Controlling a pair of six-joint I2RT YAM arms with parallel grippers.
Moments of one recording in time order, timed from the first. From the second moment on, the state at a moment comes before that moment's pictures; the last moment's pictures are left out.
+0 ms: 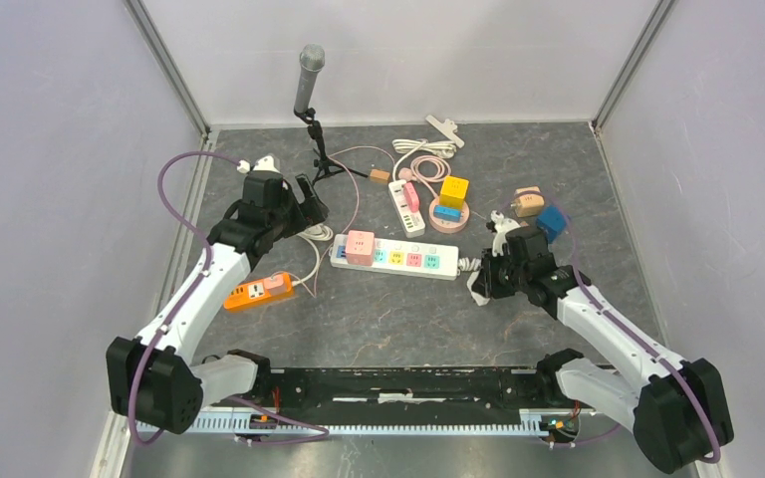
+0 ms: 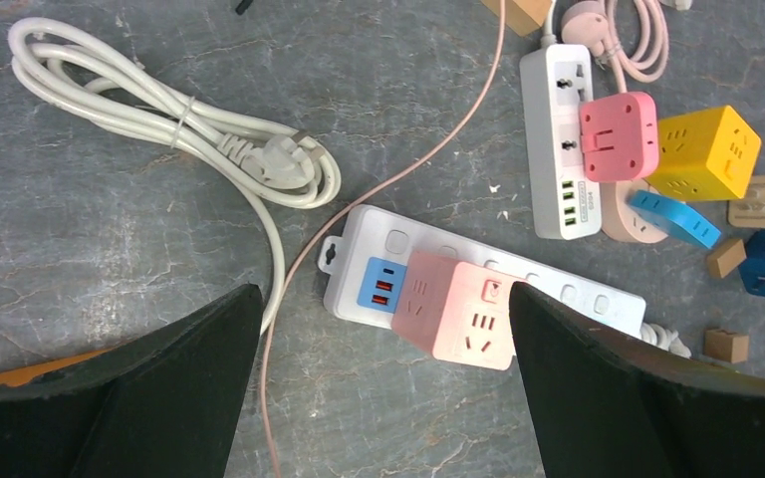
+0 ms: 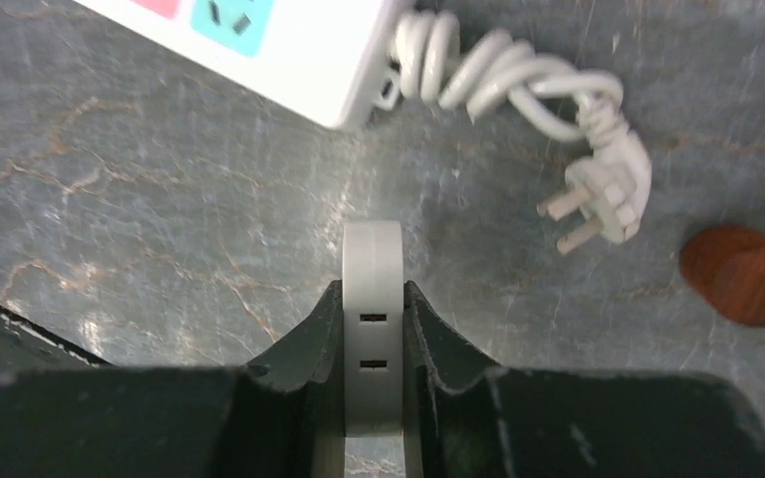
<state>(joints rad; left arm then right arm) -0.27 1.17 0.96 -0.45 -0.06 -0.59 0.41 1.01 0.57 -0.42 -0.18 0.27</state>
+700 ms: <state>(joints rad) -0.27 1.25 0.96 -0.45 -0.07 -0.60 0.39 0.99 0.55 -0.49 0.03 0.28</state>
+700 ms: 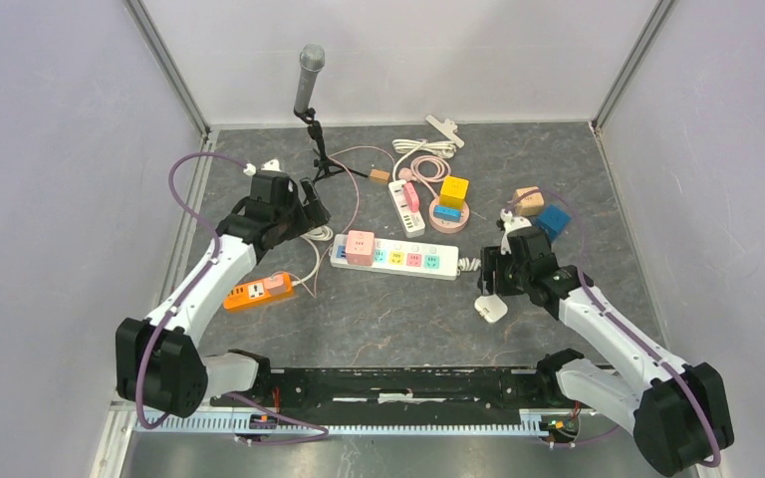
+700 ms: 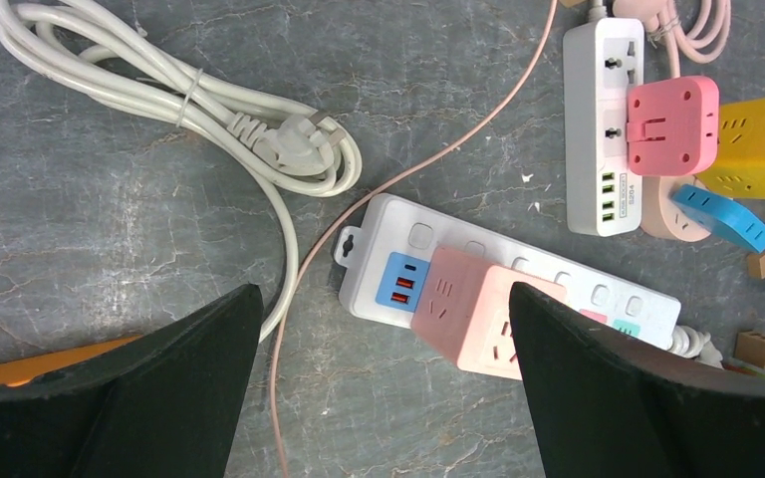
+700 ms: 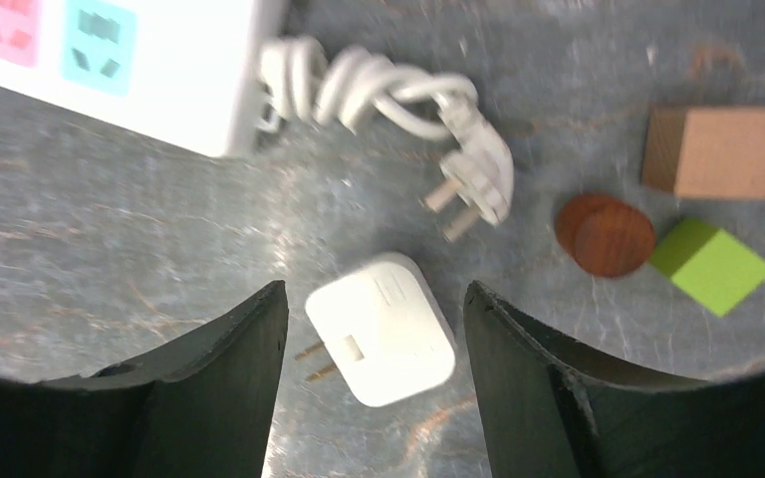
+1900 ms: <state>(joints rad) -0.26 1.43 0.95 -0.51 0.11 -0.60 0.82 1.69 1.22 -0.16 -0.25 -0.30</state>
